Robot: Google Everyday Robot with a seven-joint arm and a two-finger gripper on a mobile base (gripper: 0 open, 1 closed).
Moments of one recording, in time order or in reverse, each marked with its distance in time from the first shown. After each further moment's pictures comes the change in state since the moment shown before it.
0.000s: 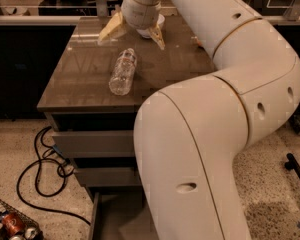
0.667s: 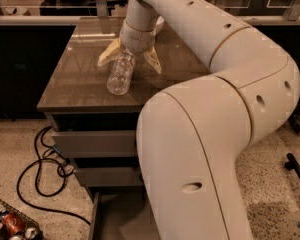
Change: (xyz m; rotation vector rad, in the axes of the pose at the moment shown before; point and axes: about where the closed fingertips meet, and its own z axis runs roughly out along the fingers) arm 0.026 -0.003 0.066 -0.010 0.116 0.112
